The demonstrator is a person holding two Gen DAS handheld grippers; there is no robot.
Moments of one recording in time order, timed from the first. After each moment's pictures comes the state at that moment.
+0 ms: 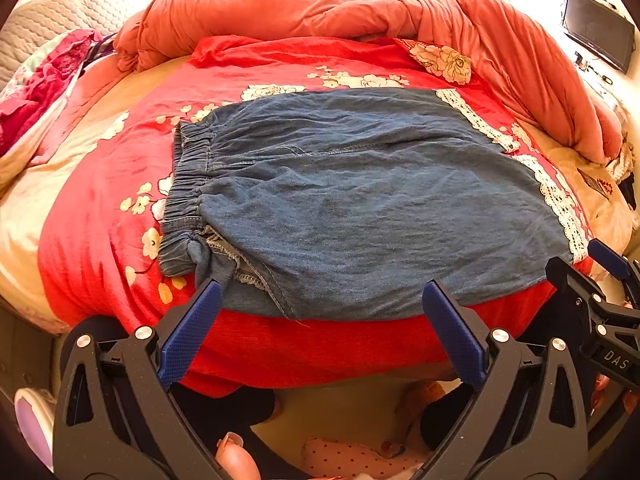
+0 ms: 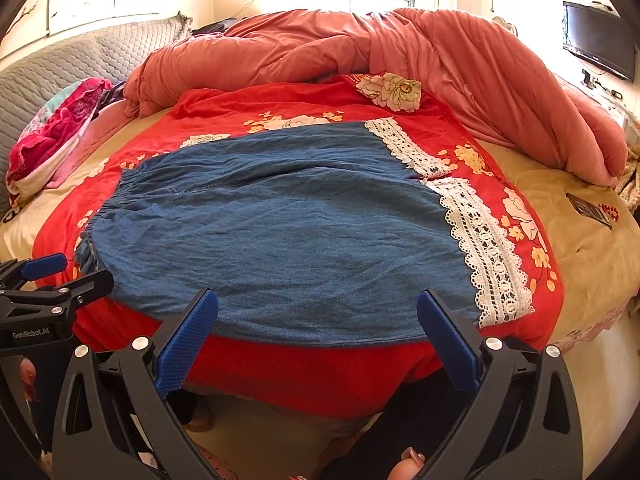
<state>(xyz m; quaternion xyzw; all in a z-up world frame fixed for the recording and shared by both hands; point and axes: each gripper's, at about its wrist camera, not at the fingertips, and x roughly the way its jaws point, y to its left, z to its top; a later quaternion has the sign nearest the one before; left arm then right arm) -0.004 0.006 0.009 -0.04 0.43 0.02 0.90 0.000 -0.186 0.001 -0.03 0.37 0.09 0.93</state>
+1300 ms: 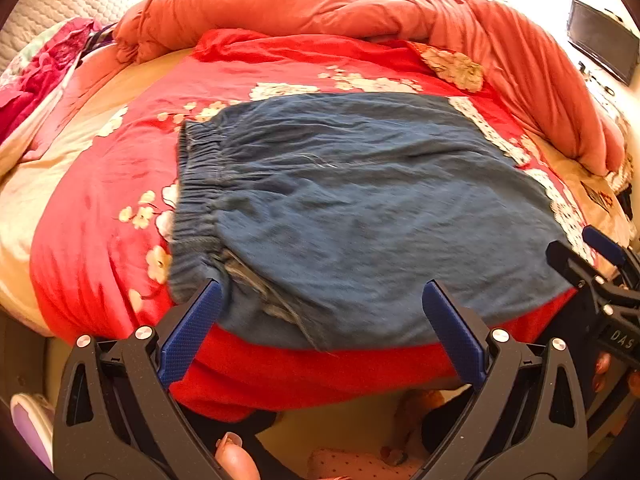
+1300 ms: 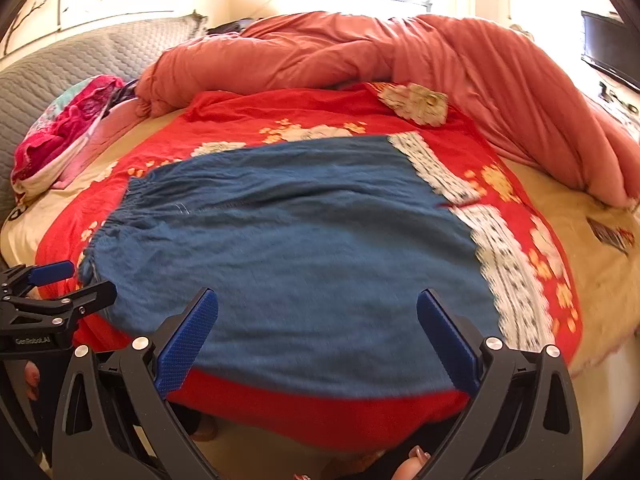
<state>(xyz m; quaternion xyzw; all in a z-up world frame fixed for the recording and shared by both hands) 0.022 0.038 0.005 -0.06 0.44 0.01 0.90 0.040 -0.165 0.007 -0.04 0.36 0.12 0.92</state>
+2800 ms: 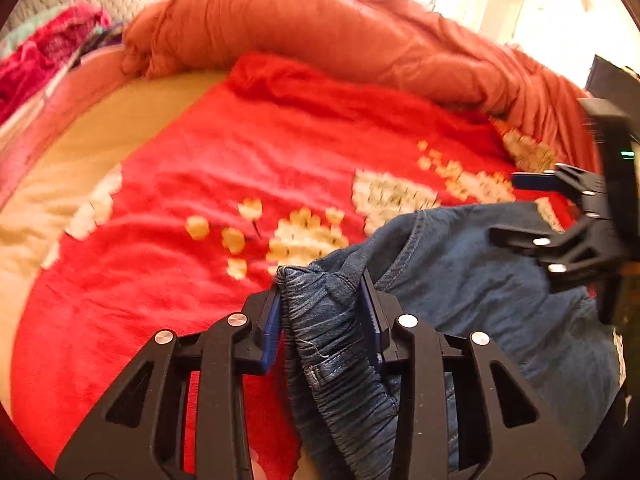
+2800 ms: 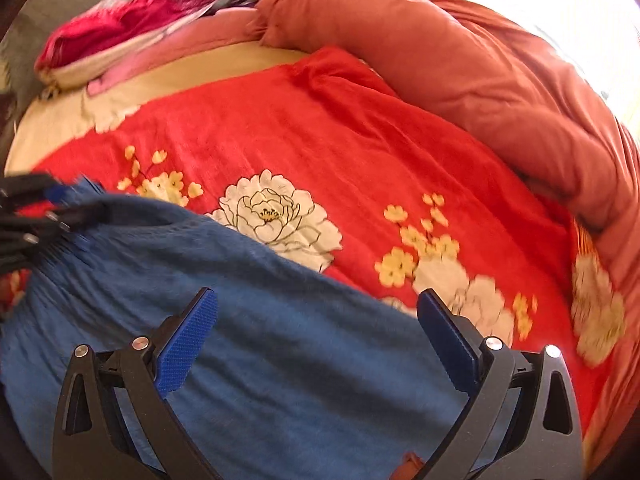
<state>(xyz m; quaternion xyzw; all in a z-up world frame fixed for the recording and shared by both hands) 0.168 0.188 -0.016 -0.11 0.36 0.01 0.93 0.311 0.025 -0.018 -0.28 0.37 0.34 0.82</state>
